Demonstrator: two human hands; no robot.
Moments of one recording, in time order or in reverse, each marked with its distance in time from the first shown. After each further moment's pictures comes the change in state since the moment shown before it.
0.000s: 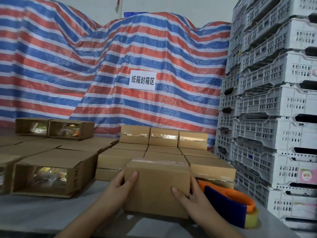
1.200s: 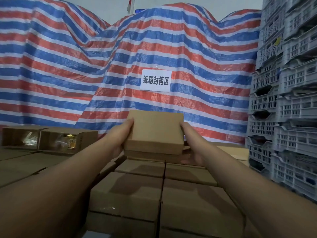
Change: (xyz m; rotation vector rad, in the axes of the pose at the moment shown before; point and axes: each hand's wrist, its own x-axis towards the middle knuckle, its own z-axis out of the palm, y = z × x) left_hand 0.254 0.088 -0.075 -0.213 0.230 -0.019; right_hand 0.303 -0.082 0.019 0.158 0.034 0.243
